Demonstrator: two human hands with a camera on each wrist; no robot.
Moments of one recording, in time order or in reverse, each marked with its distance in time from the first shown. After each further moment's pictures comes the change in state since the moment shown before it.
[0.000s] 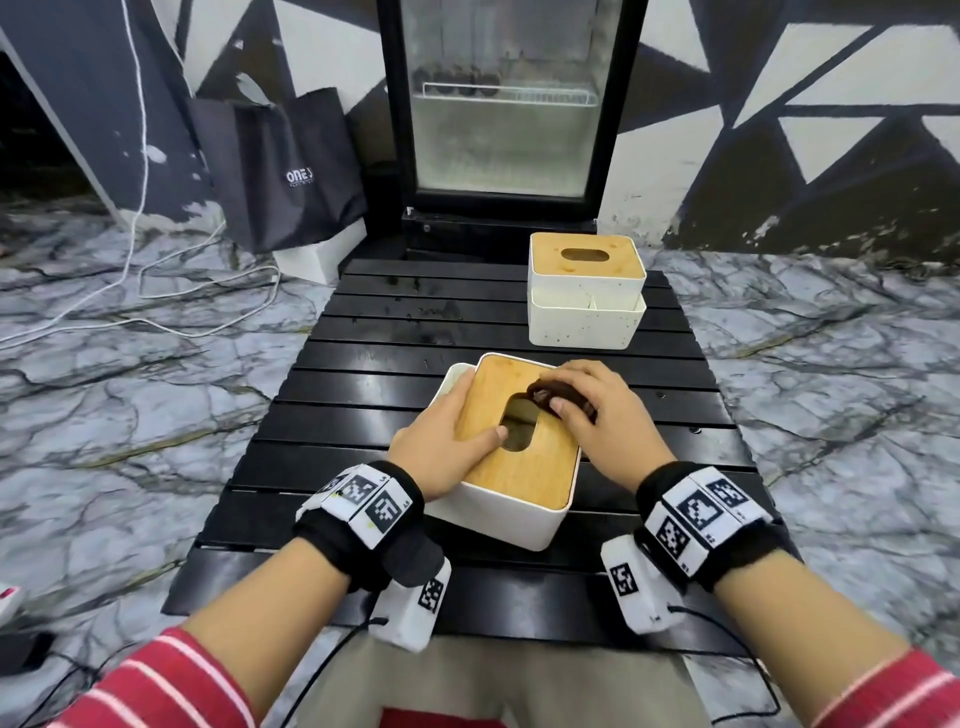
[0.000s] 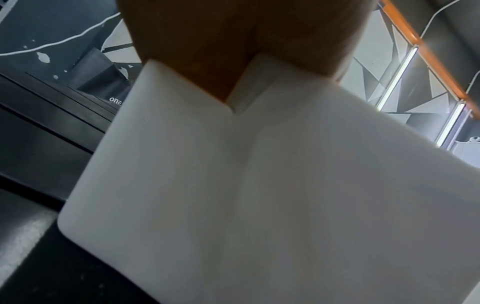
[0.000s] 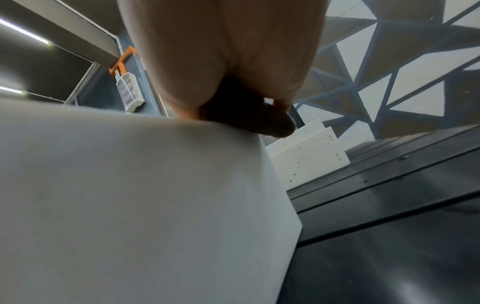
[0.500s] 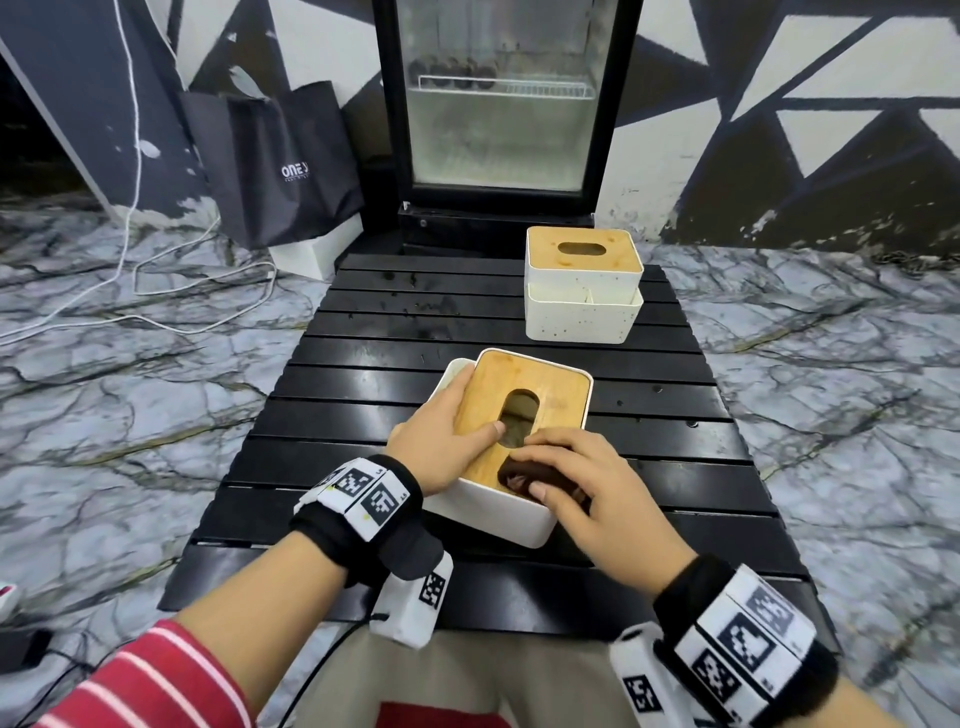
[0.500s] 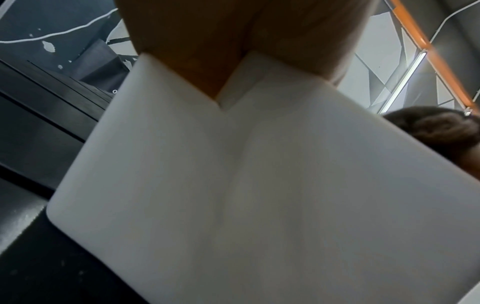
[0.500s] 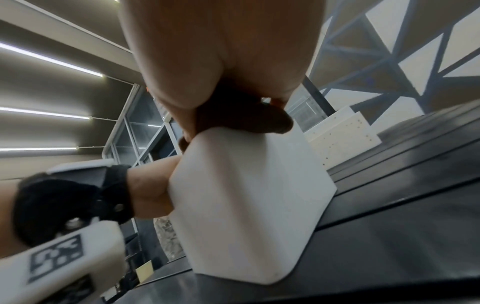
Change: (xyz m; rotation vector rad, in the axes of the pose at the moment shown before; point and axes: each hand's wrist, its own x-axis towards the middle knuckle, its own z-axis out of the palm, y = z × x) left_hand 0.002 -0.001 0.003 -0.001 0.045 0.018; right_hand -0.072 -0.022 0.010 0.105 -0.076 -0.167
